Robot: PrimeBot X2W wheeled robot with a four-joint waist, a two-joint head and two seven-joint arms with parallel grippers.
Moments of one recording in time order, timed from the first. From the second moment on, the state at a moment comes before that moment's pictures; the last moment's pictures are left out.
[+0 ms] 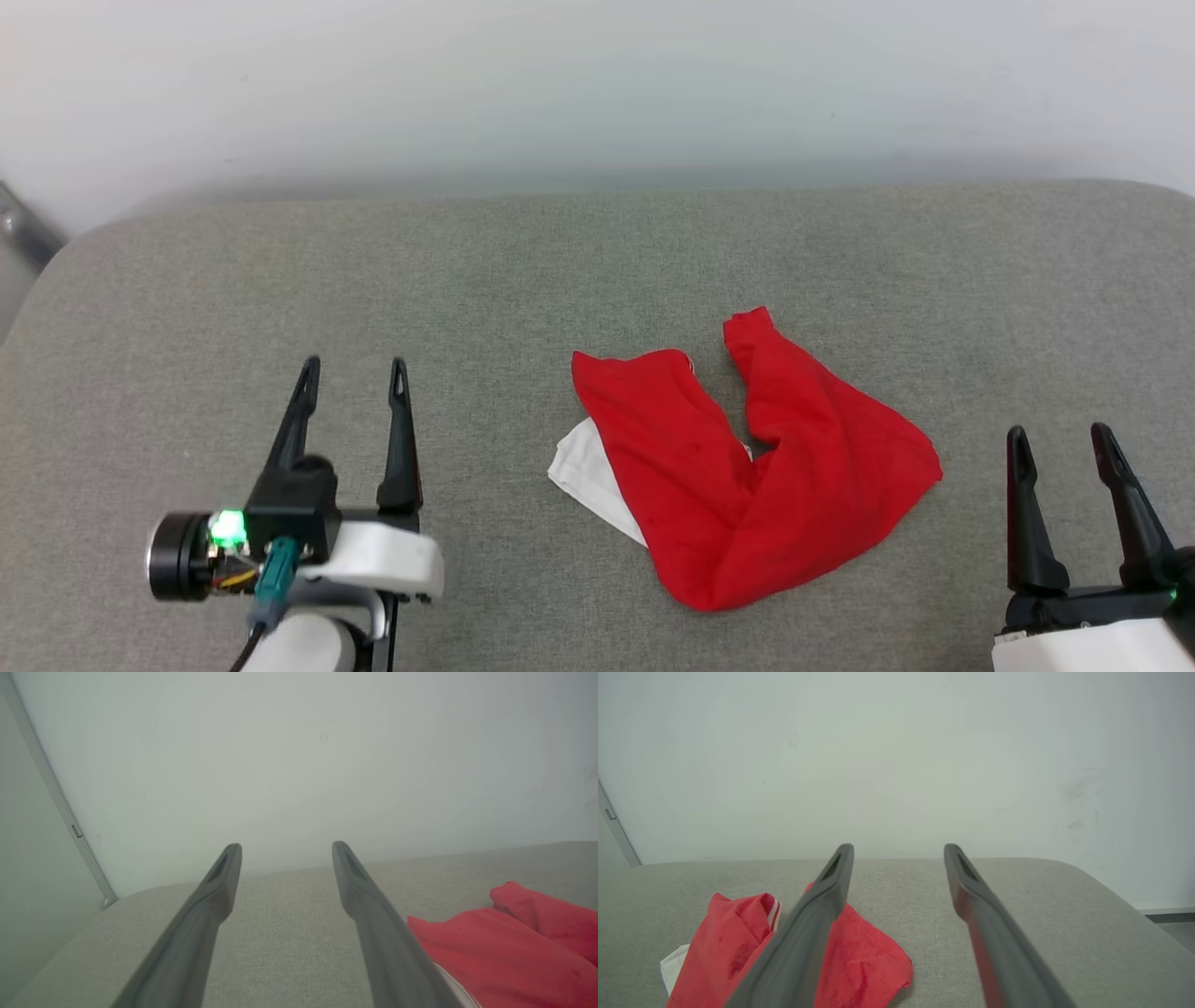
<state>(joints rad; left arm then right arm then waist) -0.22 0.40 -0.48 0.04 -0.39 0.45 -0.26 0.10 -0.05 -0.10 -0.10 0.10 0.13 -0.26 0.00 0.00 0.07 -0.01</state>
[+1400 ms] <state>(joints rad) 0.06 0.12 -0.18 0.10 -0.08 0.13 -0.26 0.21 -0.05 -0.05 -0.08 0.16 0.13 -0.26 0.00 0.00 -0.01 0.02</state>
